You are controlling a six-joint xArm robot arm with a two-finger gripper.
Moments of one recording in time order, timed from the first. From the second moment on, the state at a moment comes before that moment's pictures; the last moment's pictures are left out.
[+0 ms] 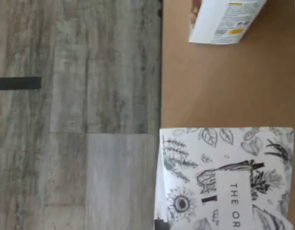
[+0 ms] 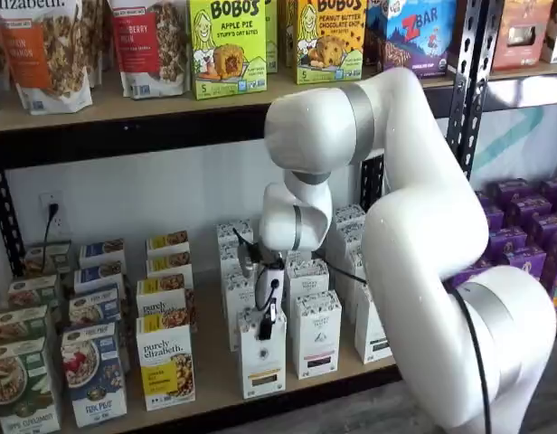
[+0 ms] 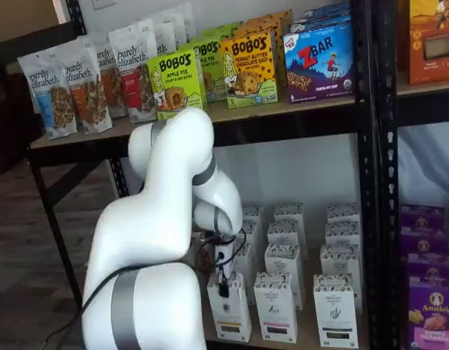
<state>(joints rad) 0.22 1.01 -1.51 0.35 0.50 -1.66</state>
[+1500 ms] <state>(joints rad) 0.30 0.49 -0.82 0.21 0.38 -1.47</state>
